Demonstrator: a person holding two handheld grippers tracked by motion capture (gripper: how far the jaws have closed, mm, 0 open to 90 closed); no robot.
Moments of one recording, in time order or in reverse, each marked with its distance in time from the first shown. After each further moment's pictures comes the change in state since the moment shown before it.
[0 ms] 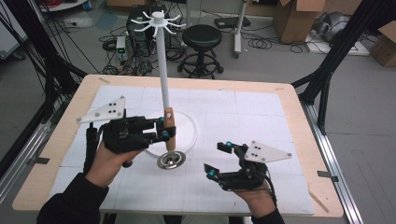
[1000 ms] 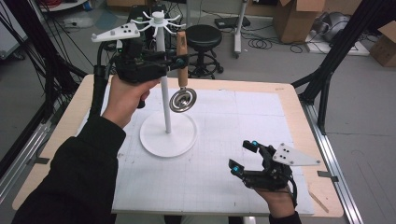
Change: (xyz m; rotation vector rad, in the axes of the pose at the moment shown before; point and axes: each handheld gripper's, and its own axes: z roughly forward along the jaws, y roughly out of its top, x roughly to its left) left arm 0.046 0.118 0.046 -0.031 0.208 0.031; right arm -0.024 -0.011 -0.042 -0.063 -0.115 0.024
